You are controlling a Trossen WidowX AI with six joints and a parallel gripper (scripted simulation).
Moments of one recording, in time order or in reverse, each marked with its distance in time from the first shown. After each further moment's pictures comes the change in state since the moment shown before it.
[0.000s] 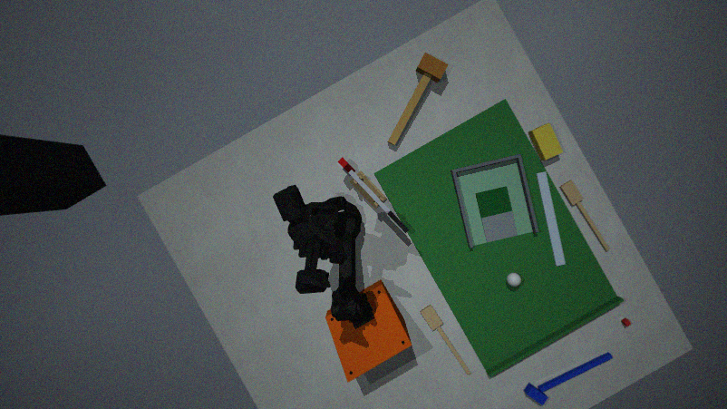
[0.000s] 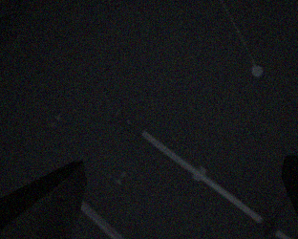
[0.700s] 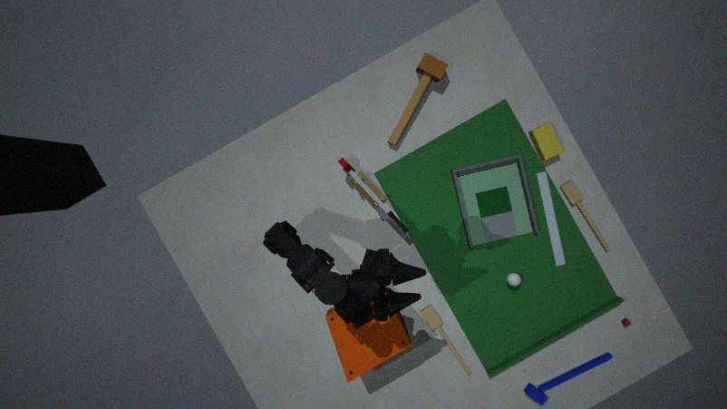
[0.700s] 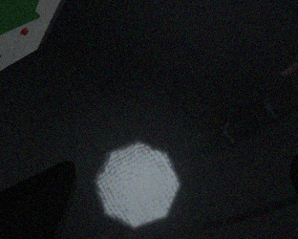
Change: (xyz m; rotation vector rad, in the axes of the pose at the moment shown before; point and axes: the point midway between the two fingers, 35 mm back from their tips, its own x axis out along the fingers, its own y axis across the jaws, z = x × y) arm 0.039 0.047 0.175 0.595 -1.188 0.170
